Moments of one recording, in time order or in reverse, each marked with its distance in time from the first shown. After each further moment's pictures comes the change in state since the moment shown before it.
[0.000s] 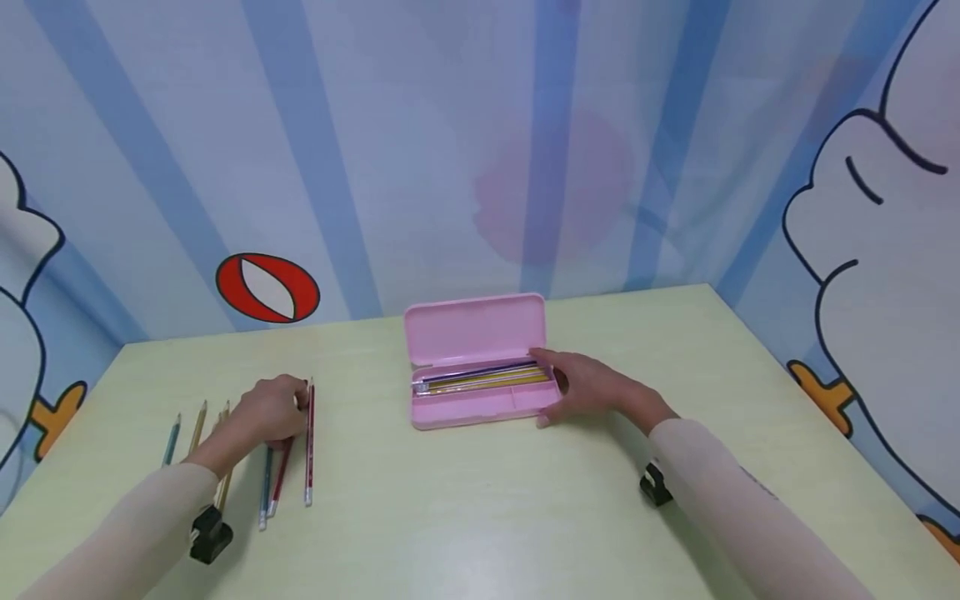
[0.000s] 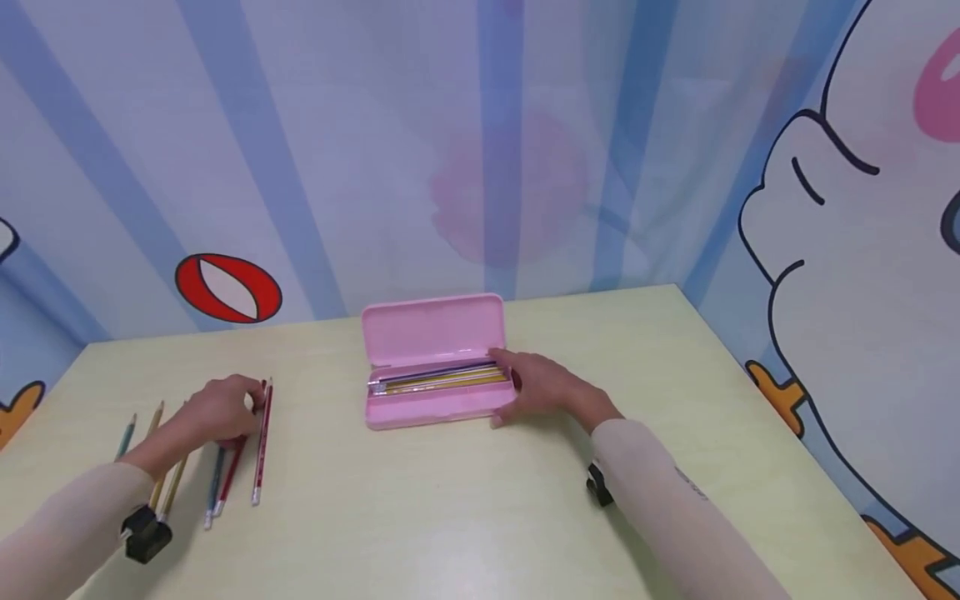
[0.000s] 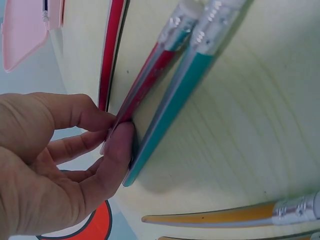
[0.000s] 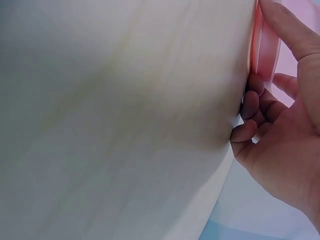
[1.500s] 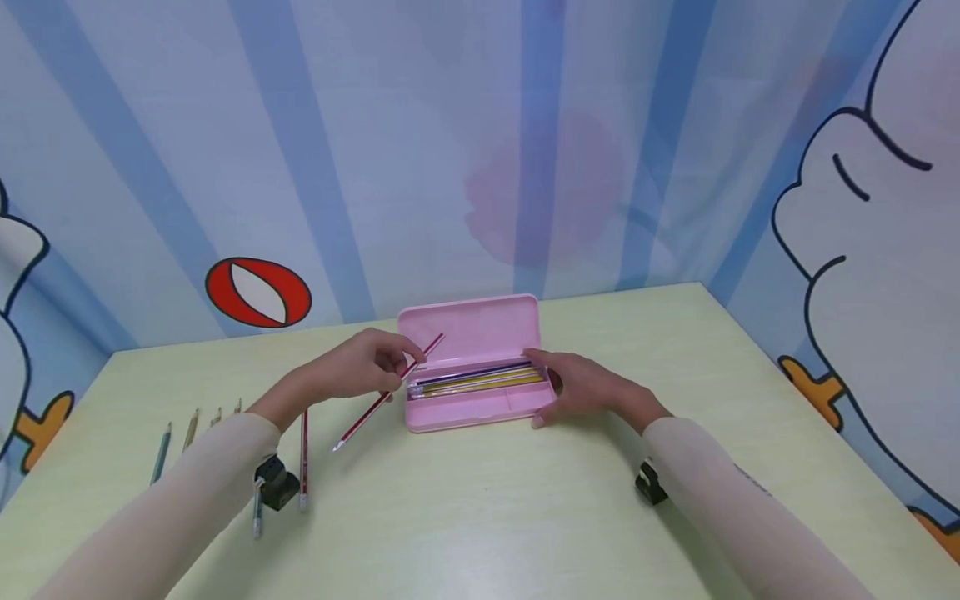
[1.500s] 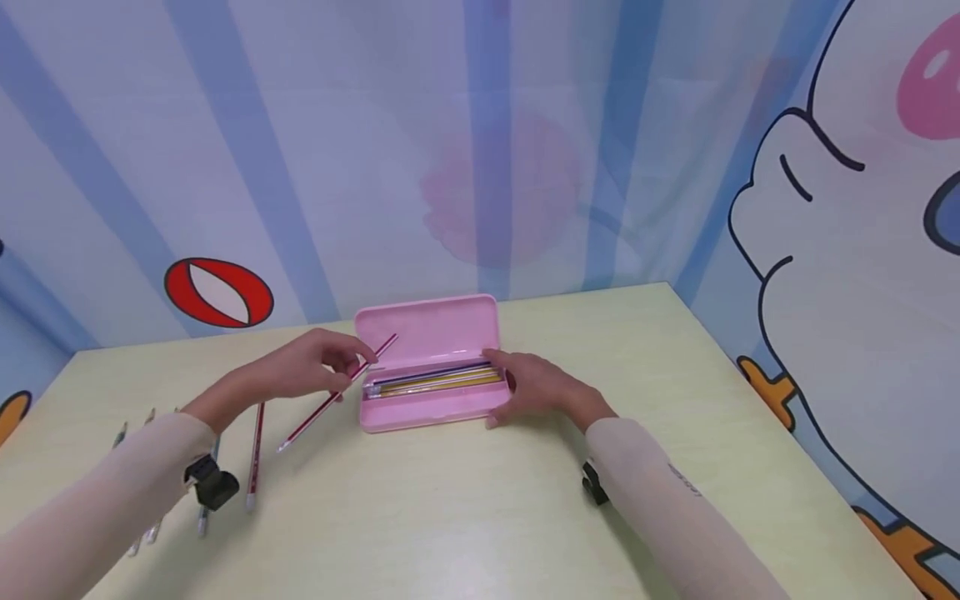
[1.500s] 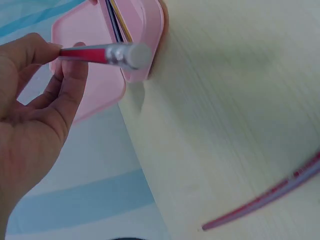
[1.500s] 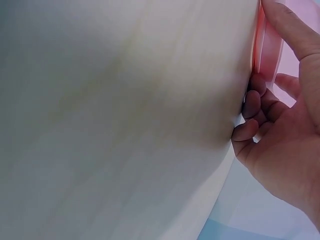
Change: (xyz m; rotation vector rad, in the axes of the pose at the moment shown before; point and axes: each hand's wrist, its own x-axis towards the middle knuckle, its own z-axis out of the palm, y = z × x) left_hand 0.028 0.102 -0.012 -0.251 -0.195 0.638; right_hand -0.008 -0.001 0.000 -0.006 0.020 -0.025
